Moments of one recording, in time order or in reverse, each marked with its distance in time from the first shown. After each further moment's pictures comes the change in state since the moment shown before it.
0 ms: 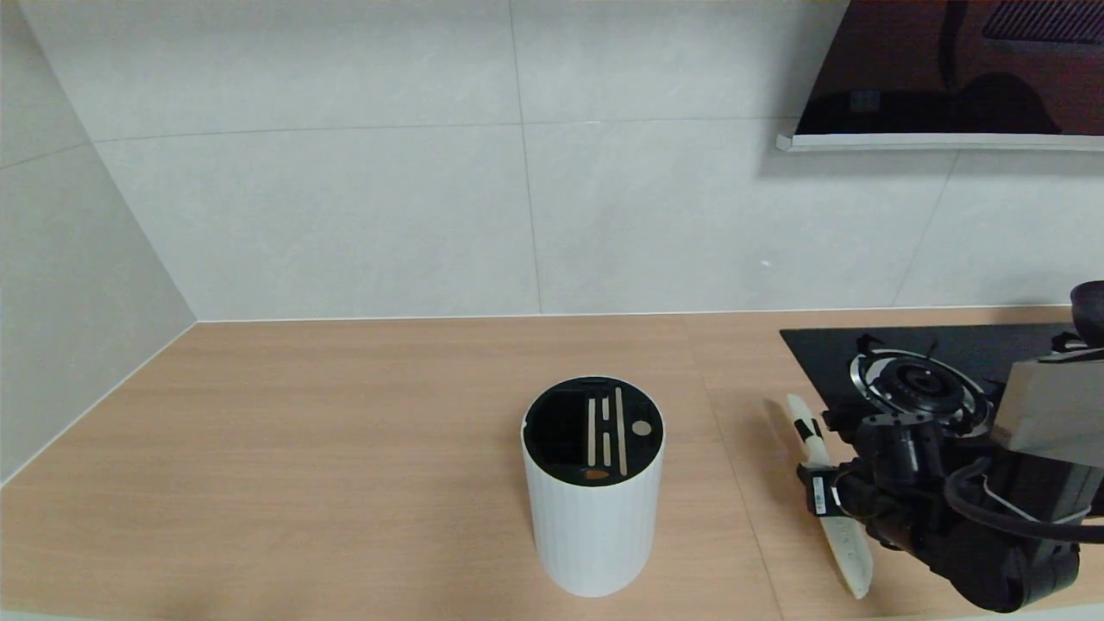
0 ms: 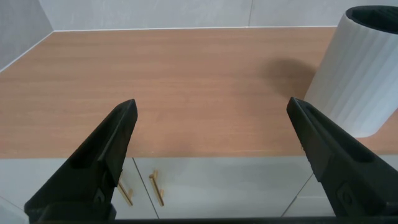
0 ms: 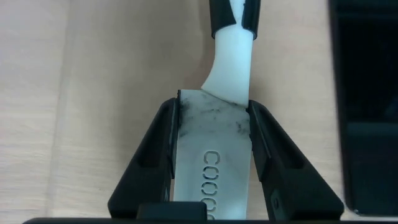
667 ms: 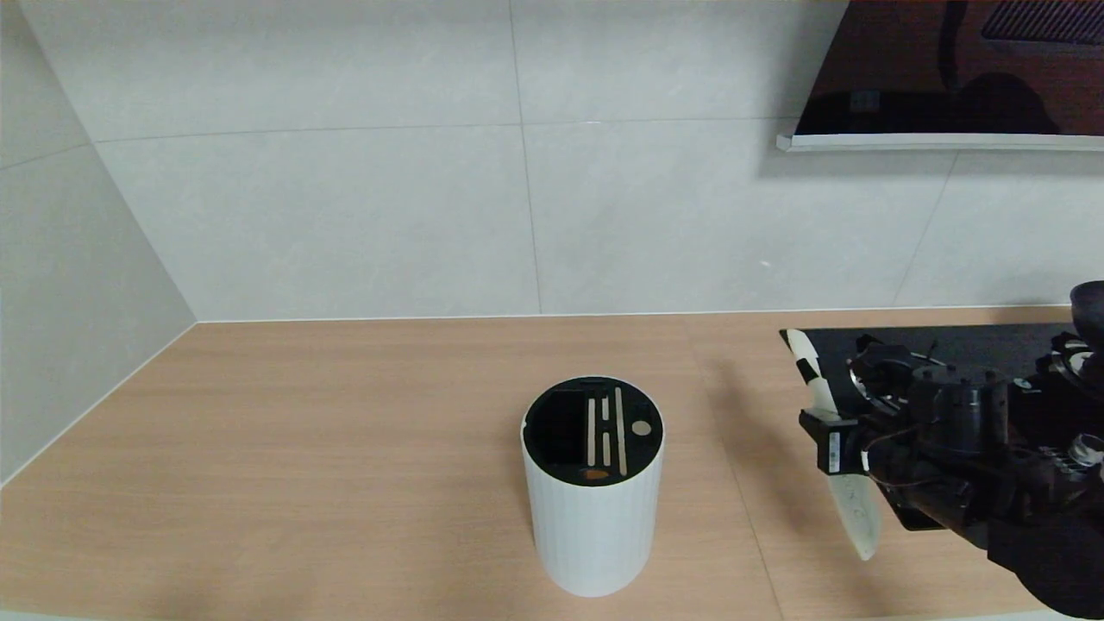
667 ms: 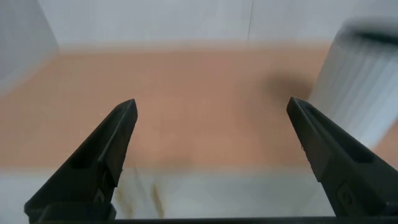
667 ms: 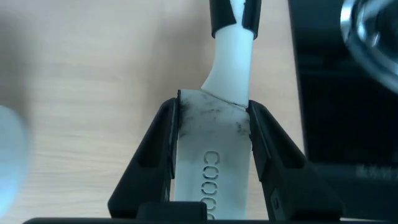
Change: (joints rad) left arm 0.000 0.000 -0.018 -0.081 -0.042 0.000; right arm 0.077 -0.312 0.028 0.079 0.002 -0.008
